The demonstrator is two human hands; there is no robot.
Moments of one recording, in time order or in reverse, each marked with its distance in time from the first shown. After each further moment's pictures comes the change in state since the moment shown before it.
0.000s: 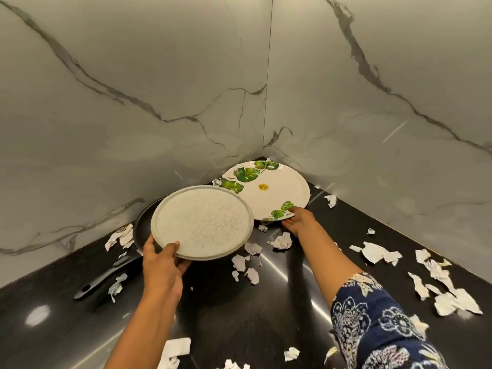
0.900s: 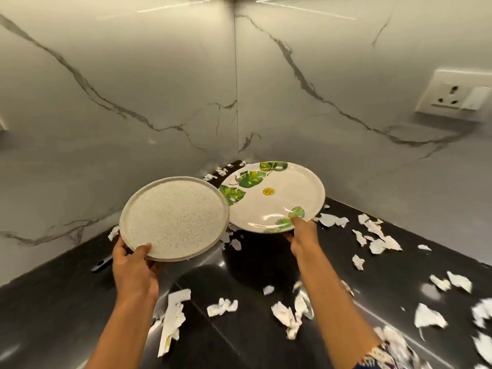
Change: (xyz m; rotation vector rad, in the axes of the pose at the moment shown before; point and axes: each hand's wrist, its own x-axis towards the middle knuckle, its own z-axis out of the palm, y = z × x) left_hand -0.106 0.040 -0.059 0.039 -0.003 0.138; right_hand -0.196 0.051 -0.094 0.294 0.043 -0.331
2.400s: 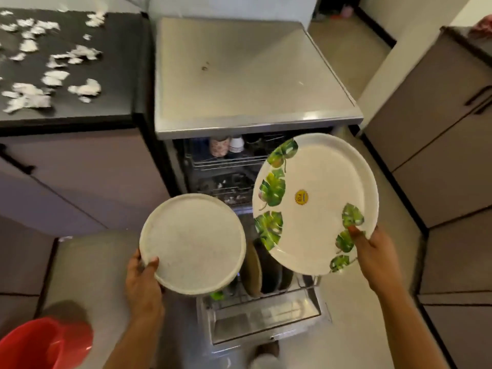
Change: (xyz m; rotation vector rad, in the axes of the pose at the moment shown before) left_hand -0.780 -0.269 -0.386 0.699 -0.695 -0.431; right_hand -0.832 0.058 -0.886 -0.783 0.986 -0.155
